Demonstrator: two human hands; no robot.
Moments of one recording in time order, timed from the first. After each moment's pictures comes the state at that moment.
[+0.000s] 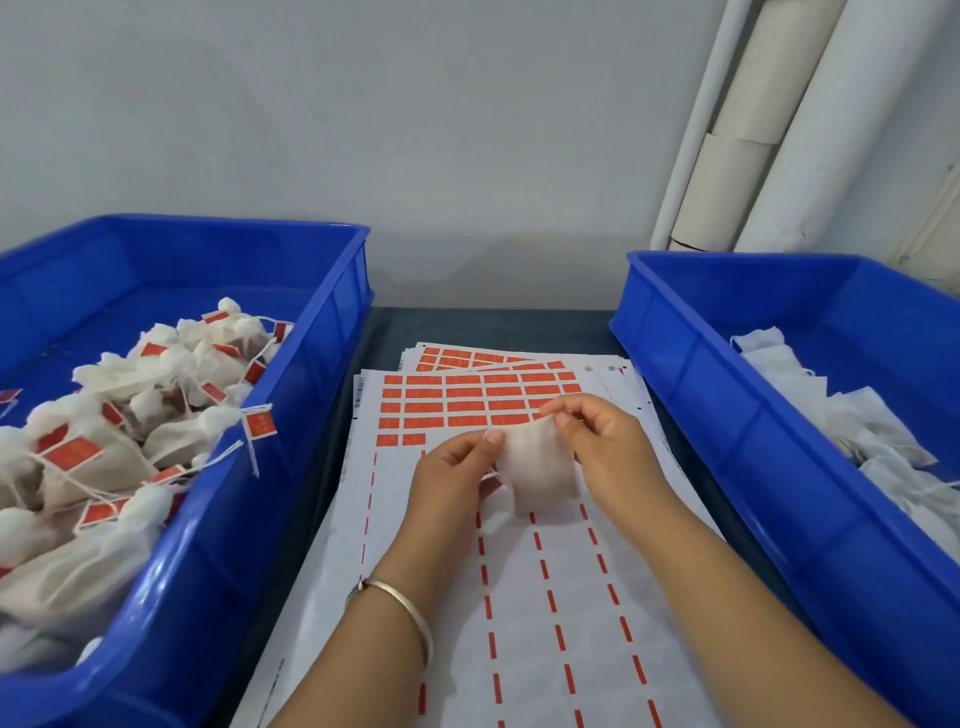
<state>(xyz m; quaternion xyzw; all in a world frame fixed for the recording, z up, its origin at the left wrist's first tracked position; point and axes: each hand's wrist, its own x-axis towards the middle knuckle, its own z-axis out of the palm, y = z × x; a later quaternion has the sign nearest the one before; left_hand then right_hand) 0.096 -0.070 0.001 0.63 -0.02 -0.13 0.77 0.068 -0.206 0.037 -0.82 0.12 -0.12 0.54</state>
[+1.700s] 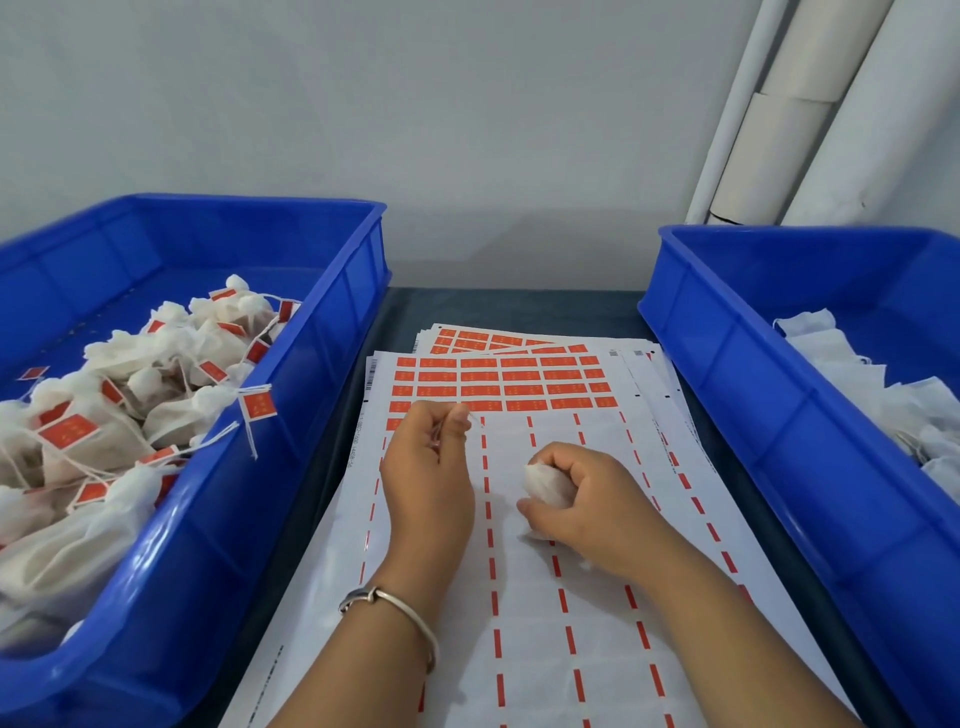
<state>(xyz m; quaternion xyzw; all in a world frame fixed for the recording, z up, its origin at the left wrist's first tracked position) 0.095 -0.067 0.002 0.78 0.06 0.15 0.60 0.053 -0.200 0.004 -0.90 0.00 -0.01 0.43</state>
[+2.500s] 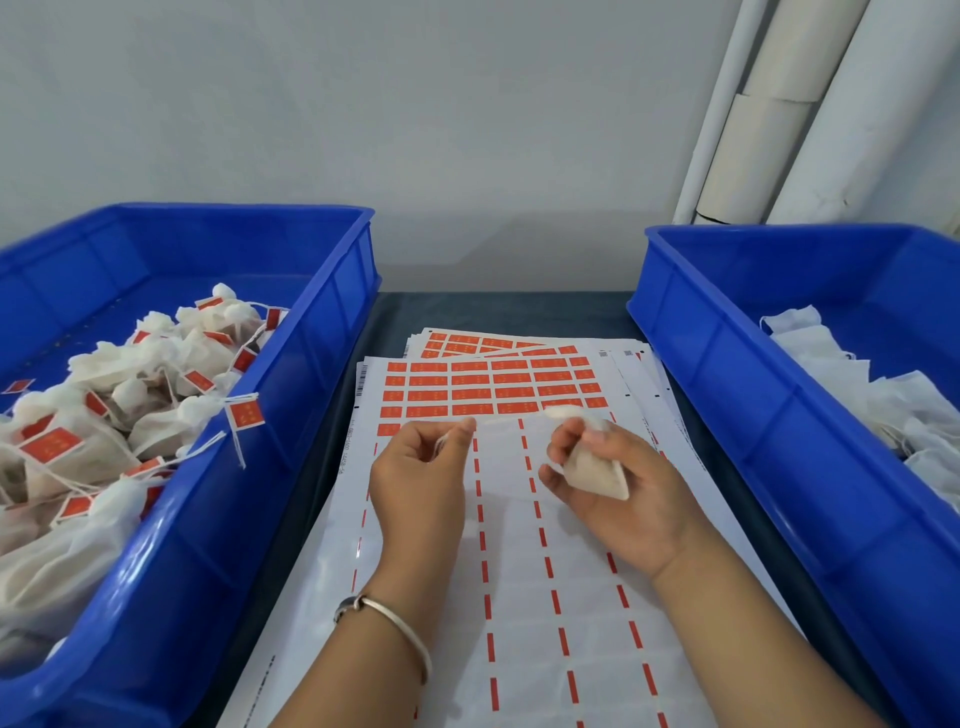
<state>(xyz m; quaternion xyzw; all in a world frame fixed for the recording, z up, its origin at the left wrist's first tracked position) 0.097 -0.071 0.001 0.74 0.15 0.08 0.65 0.057 -0.222 0.013 -0.43 0.03 0.06 0.90</state>
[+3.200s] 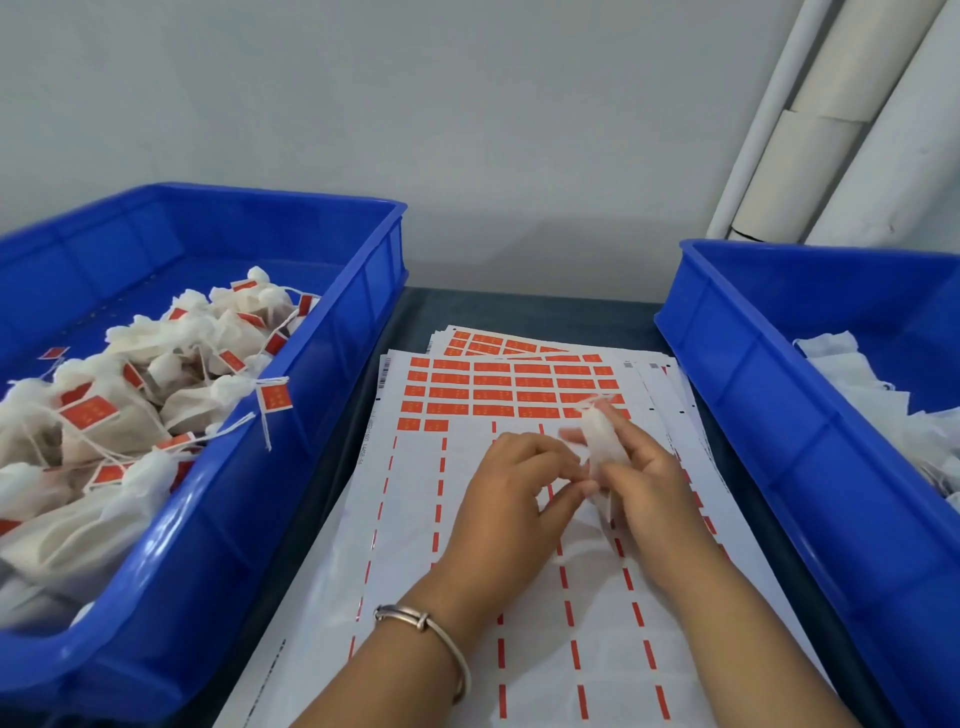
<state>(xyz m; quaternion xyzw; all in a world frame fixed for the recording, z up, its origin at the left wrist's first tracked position) 0.078 -0.084 -0.006 0.85 -0.25 0.10 0.46 0.063 -0.219 0.000 -0.75 0.12 -0.08 0.65</state>
